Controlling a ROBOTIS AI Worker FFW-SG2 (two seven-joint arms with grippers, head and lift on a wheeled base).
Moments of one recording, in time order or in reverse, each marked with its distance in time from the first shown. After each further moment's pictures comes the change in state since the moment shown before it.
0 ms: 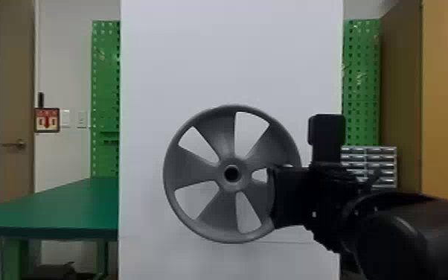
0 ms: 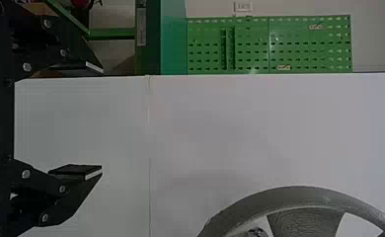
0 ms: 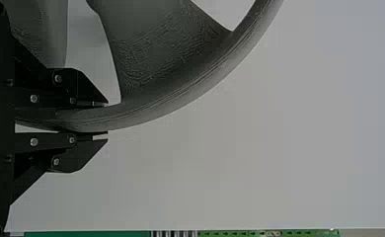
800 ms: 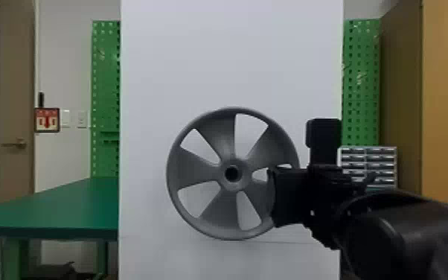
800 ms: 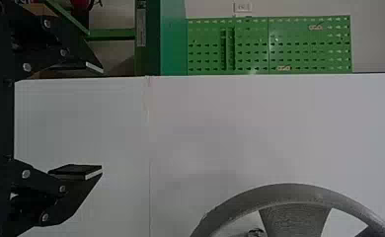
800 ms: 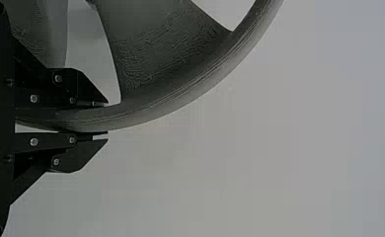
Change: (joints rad) left arm -0.001 0.000 0.000 0.000 -0.002 0.000 0.000; right arm -0.023 0.000 0.003 0.101 0.063 -0.091 0.081
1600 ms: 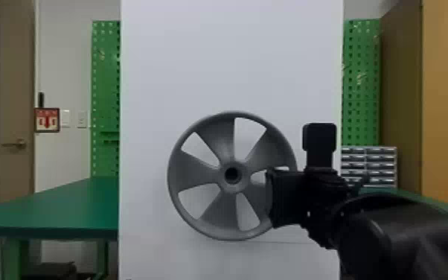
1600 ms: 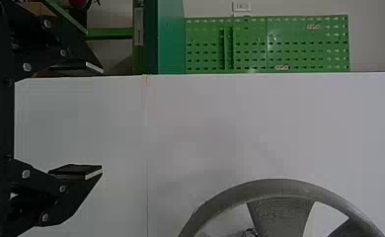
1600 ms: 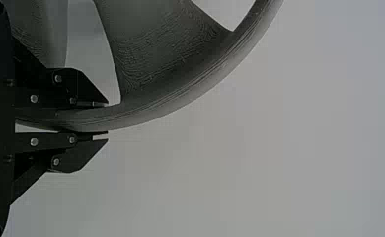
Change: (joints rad) left arm -0.005 0.000 -0.004 0.000 -0.002 0.000 0.002; right arm -0.021 0.000 0.011 0.081 0.009 -0.058 0.020
